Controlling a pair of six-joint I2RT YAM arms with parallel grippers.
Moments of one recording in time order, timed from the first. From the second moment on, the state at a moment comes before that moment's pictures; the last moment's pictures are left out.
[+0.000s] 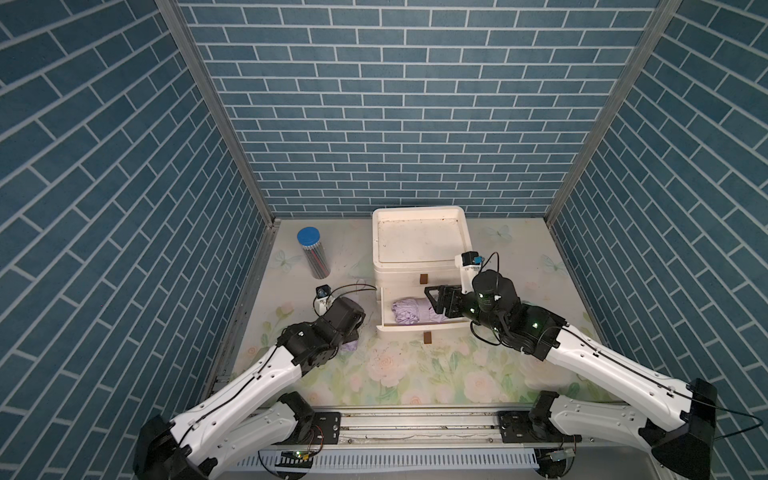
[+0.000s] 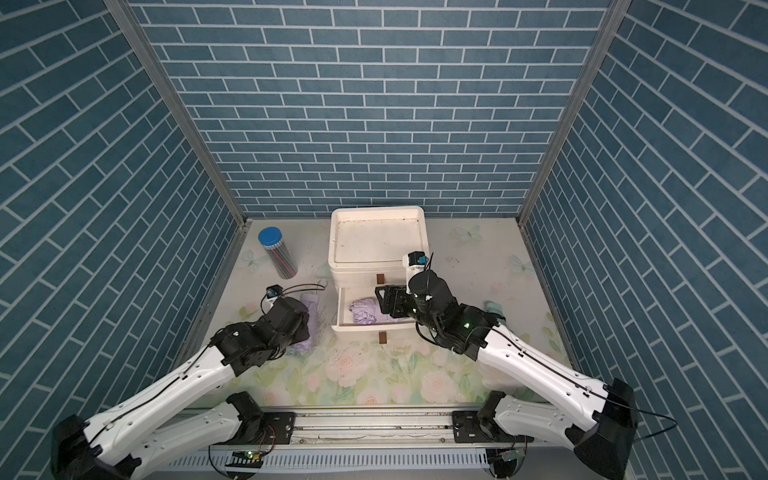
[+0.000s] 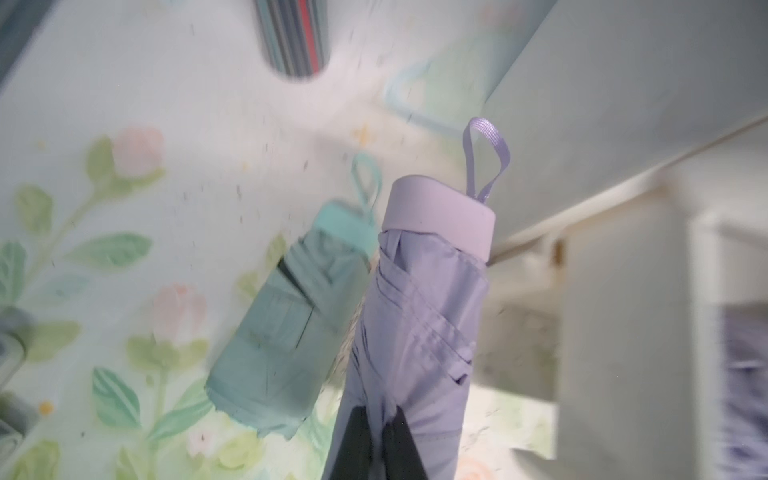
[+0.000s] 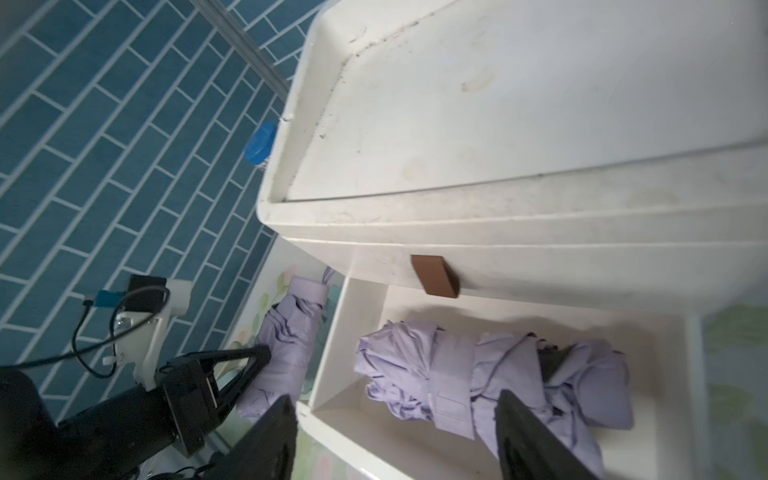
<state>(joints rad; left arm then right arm) -0.72 0.90 0.81 -0.82 -0.46 -0.86 0.93 1.10 0.99 -0.34 0.06 0.66</state>
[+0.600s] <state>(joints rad) -0.74 0.97 1.12 -0.55 0.17 -0.20 0.75 1.00 0.99 -0.16 -0.40 0.64</state>
